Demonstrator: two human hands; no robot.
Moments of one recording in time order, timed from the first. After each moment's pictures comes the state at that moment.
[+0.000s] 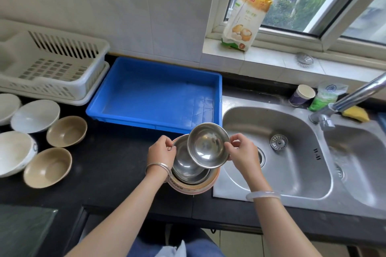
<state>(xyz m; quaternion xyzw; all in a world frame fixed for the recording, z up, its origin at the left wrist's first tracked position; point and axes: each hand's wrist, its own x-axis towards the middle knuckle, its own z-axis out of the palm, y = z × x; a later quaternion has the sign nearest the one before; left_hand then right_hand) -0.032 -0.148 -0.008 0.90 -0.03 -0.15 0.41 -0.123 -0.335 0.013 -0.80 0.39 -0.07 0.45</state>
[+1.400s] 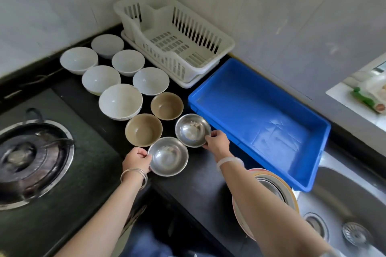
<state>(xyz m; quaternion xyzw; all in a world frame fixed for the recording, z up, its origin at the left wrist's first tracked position) -0.011 0.090 -0.074 0.70 0.44 -0.09 0.55 0.080 -0.117 -0.077 -0.77 0.30 0.17 0.54</state>
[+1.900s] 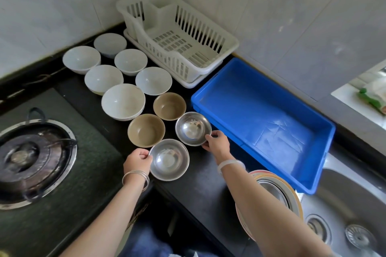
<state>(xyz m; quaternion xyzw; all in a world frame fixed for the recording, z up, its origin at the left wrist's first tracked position) -0.014 0.094 -0.075 0.74 0.42 -0.09 0.51 0.080 -0.110 -0.082 -0.73 0.31 0.17 0.58</state>
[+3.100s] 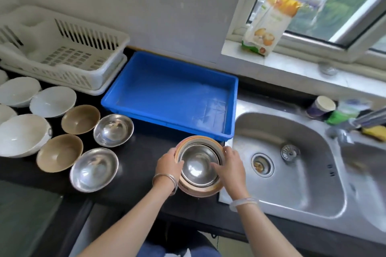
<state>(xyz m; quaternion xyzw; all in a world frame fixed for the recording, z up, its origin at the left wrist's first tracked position) -0.052 -0.138 -0.033 0.89 0.01 -0.23 0.40 -0.115 -0.301 -0.045 -0.90 0.32 0.03 0.29</state>
